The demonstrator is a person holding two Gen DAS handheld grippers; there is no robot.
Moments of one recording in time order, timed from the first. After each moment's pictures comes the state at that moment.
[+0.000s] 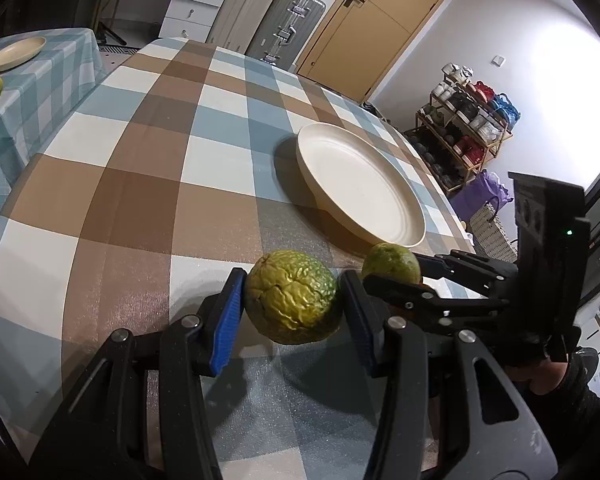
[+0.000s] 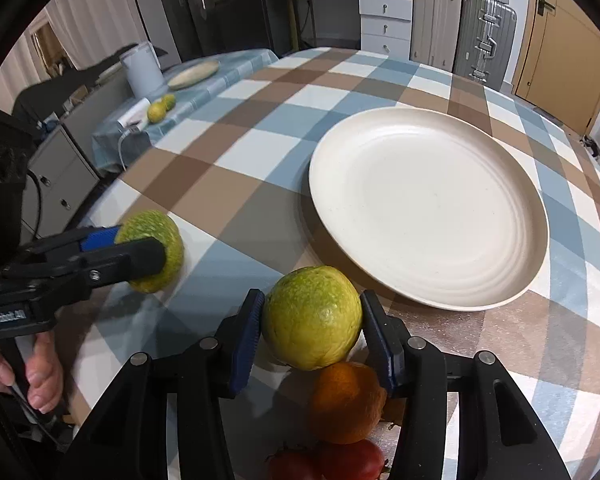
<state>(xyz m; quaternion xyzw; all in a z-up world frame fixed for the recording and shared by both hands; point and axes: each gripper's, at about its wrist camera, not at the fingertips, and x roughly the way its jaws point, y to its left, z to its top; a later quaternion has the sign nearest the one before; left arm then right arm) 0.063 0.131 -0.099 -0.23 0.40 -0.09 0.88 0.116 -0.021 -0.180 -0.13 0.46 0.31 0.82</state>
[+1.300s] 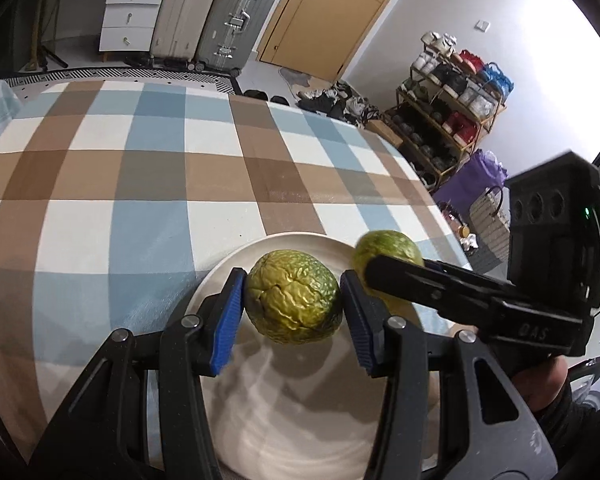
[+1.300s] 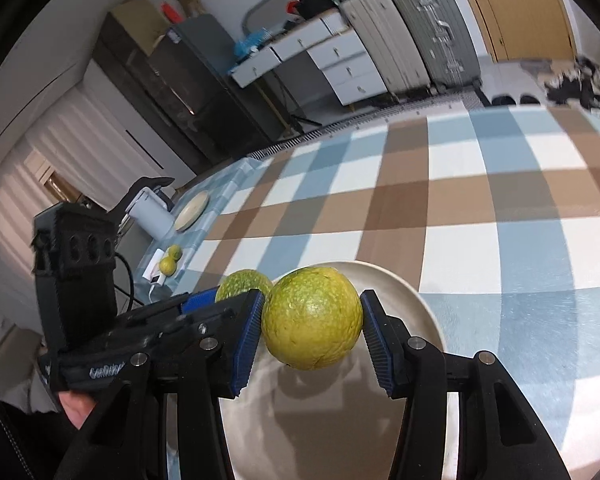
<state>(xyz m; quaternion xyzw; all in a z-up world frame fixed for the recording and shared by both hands) 0.310 0.057 -0.081 -0.17 0.42 -0.14 0.88 0.302 -0.108 -0.150 0.12 0.43 0.35 0.82</state>
